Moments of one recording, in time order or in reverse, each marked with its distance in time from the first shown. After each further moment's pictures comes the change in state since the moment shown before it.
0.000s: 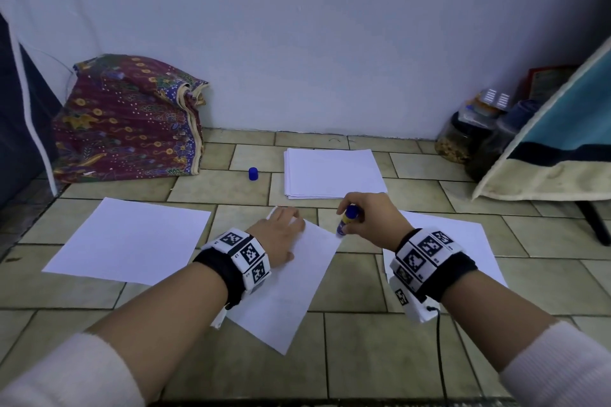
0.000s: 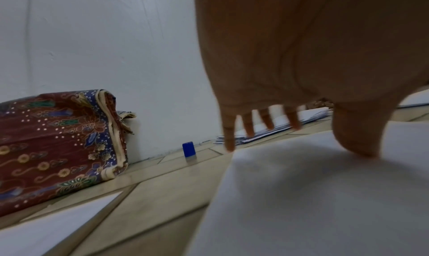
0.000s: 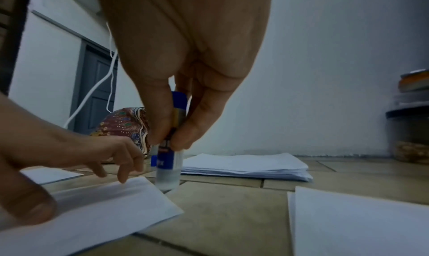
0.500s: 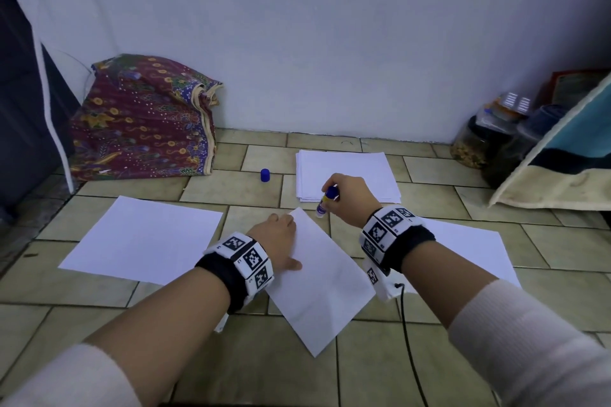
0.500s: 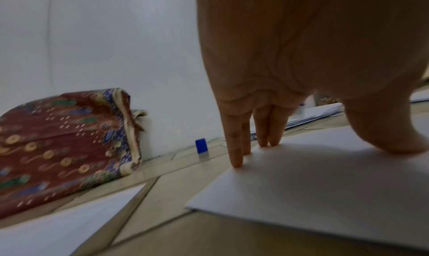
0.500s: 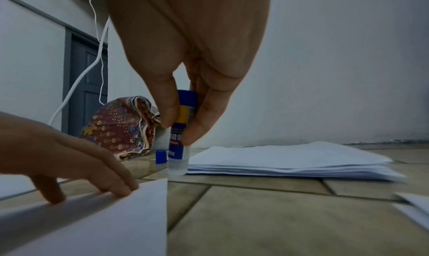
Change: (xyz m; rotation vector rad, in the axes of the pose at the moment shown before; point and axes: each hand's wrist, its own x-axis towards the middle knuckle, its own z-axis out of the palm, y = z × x) left_hand -0.008 -0.011 -0.002 -0.146 -0.051 -0.159; right_hand 0.064 -0.029 0.027 0.000 0.037 0.040
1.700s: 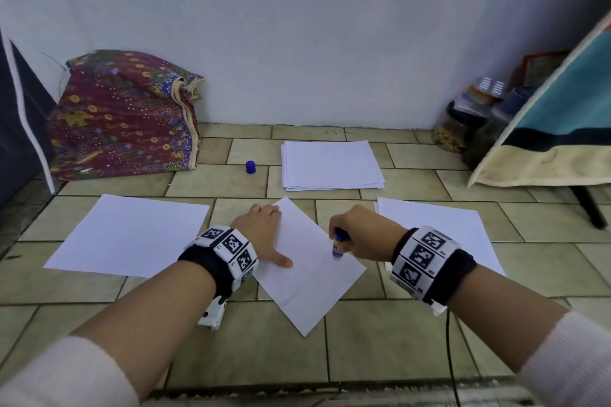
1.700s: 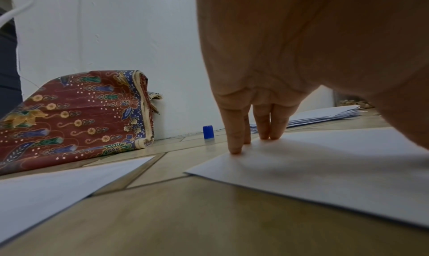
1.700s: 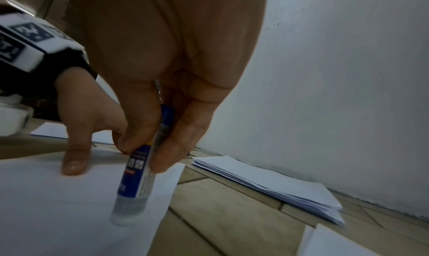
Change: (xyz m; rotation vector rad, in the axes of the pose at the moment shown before) left_hand -0.003 -0.006 0.005 0.008 -0.030 -0.010; right_hand -0.082 0.017 -0.017 -0.347 -0.347 -0.171
